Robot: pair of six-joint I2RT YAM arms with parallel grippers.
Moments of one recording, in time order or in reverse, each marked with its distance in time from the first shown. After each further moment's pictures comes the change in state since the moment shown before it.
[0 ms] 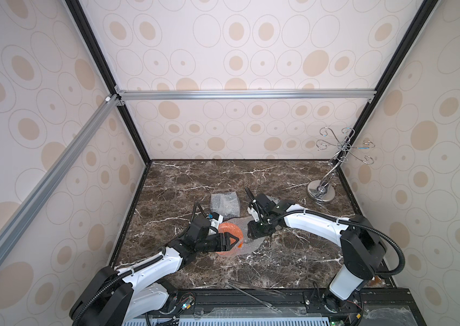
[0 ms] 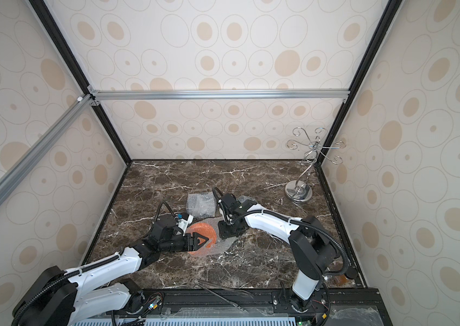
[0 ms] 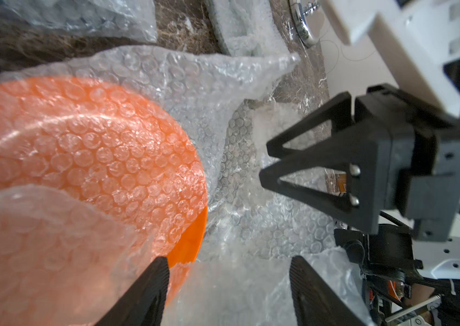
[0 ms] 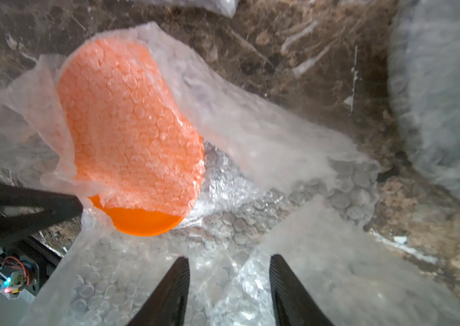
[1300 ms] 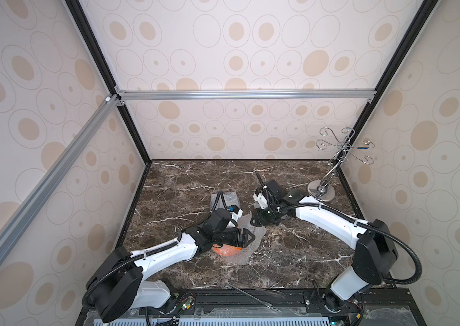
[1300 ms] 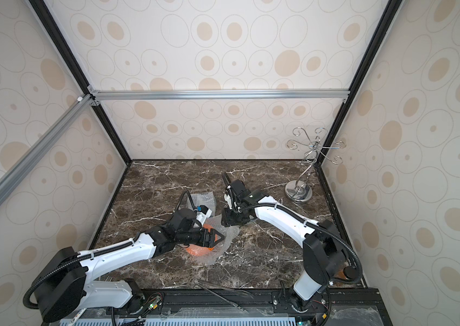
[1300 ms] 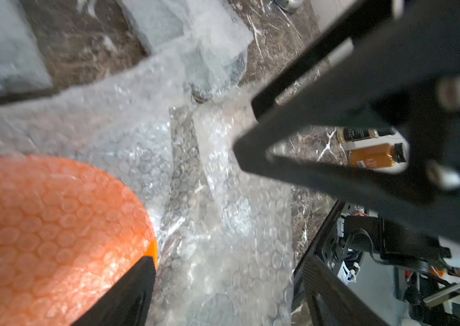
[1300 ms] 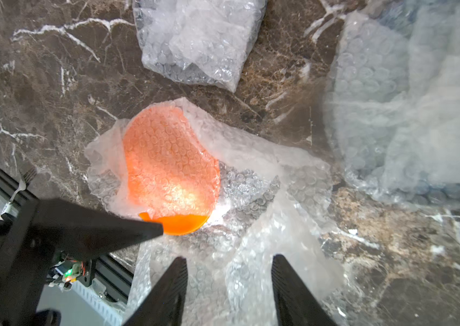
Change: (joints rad) left arm -0.135 0.217 0.357 -0.215 -0.126 0.182; right arm -0.078 -0.131 0.064 -0.097 -0.047 -0.001
